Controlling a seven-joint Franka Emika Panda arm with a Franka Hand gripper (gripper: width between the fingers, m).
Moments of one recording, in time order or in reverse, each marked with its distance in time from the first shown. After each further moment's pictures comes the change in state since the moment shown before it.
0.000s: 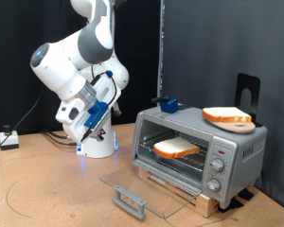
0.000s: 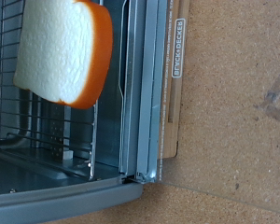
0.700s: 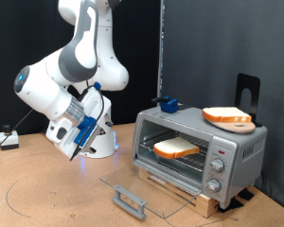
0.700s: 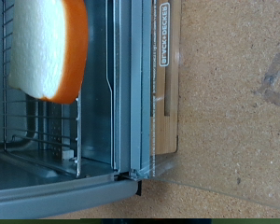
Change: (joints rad) arm -0.024 0.141 -0.033 0.036 0.015 -0.015 -0.024
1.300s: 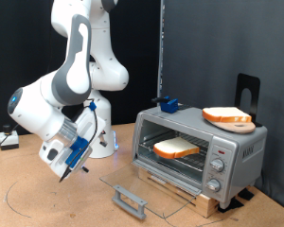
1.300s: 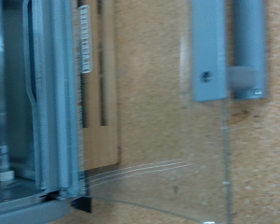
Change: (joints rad) arm -0.004 0.158 -0.018 0.022 0.011 0.163 -0.020
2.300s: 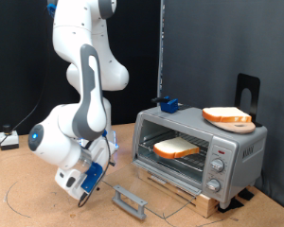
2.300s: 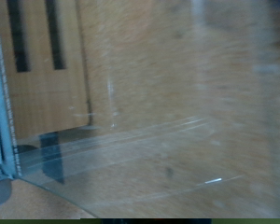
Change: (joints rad) arm 0.055 0.183 0.061 -0.062 -0.054 0.107 -0.030
